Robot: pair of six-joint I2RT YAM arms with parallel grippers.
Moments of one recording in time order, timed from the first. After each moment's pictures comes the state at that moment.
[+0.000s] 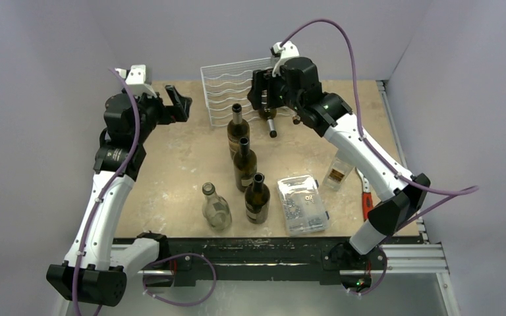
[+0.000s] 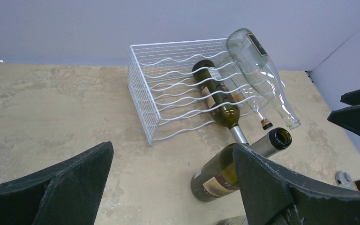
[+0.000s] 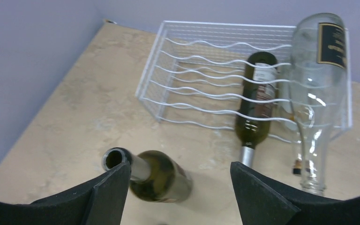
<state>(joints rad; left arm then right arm) -0.12 1.03 1.17 -0.27 0.13 -0.26 0.63 1.63 1.80 -0.54 0.12 0.24</state>
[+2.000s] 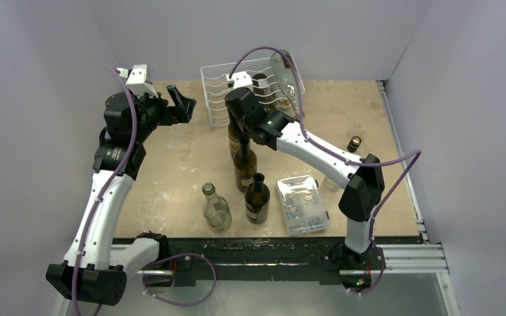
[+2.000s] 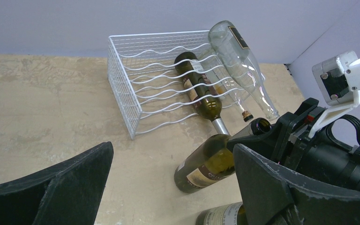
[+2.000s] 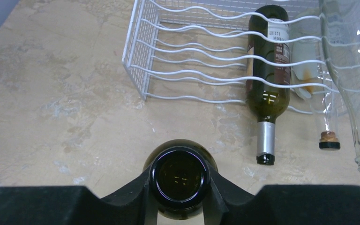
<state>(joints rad) -0.12 1.04 1.19 -0.30 0.19 -0.31 0.88 1.87 1.82 -0.51 0.51 0.31</state>
